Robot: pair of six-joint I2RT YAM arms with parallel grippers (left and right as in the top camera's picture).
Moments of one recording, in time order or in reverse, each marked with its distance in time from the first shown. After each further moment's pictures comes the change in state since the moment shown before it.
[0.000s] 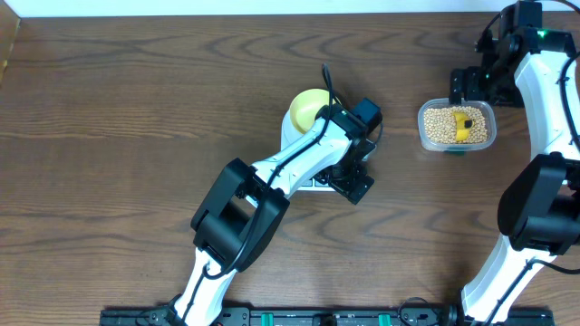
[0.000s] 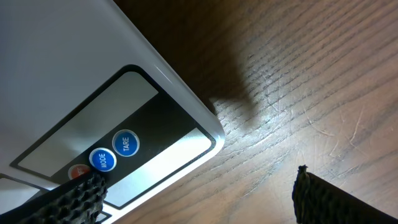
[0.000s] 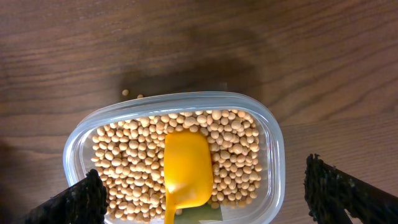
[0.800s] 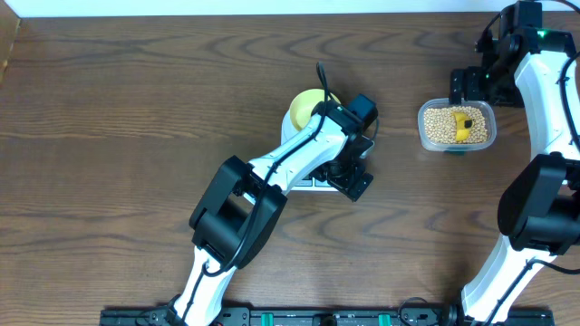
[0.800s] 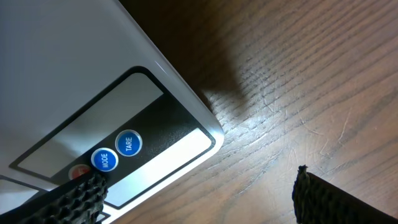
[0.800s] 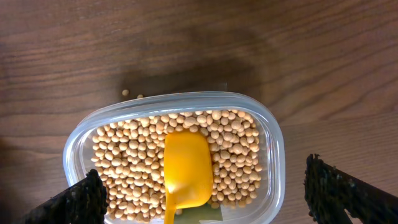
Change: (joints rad) left arm 0.024 0.006 0.012 -0.010 0.045 -0.003; right arm 0.000 0.000 0.000 0.000 0.000 0.000
